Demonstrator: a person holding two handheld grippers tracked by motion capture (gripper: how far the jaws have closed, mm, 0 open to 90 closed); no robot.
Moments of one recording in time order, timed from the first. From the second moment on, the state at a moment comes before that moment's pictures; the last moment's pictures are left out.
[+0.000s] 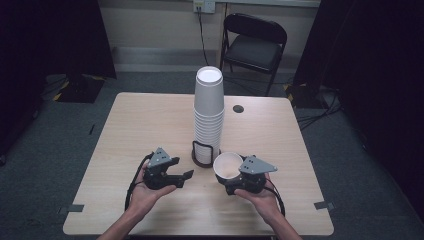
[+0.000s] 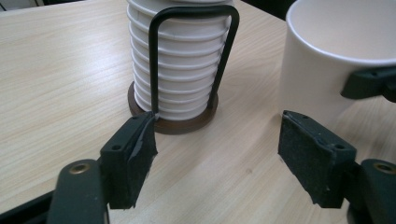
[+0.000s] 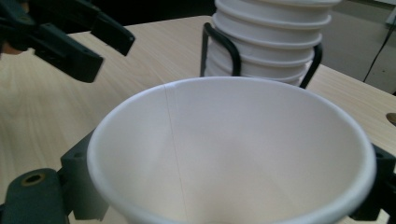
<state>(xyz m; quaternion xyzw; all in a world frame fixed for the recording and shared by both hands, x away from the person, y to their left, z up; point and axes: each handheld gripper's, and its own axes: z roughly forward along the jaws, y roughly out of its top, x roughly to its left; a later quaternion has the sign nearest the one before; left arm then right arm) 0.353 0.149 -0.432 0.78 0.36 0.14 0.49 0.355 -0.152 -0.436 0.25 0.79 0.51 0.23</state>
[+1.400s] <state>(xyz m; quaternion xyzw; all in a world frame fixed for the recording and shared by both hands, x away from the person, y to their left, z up) 0.340 0.187 -0.442 0.75 0.39 0.16 0.51 0.443 -0.213 -0.409 0.37 0.72 0.52 0.28</state>
